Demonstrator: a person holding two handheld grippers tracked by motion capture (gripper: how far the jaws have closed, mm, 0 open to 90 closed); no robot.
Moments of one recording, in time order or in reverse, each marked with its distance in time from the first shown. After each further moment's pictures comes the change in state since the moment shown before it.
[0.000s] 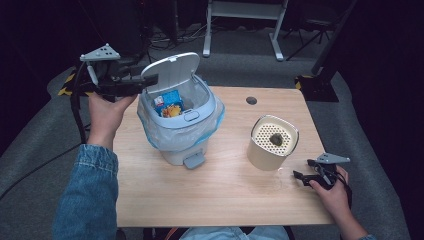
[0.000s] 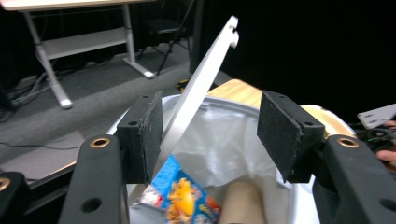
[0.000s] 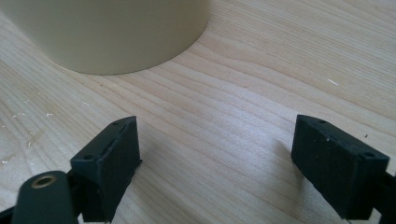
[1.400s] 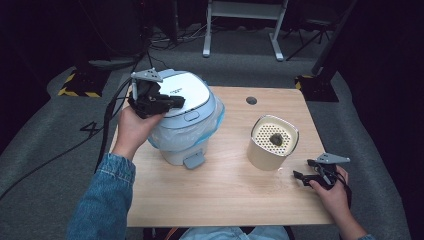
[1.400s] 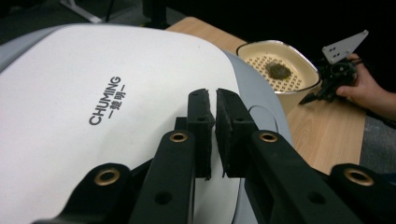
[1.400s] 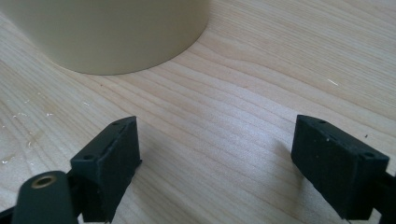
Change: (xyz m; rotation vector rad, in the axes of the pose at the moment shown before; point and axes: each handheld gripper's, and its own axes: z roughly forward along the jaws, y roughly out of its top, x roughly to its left) left arm -0.036 -0.026 0.063 0.245 -0.171 0.040; right arm 0.000 0.000 0.000 0.000 0.000 0.000
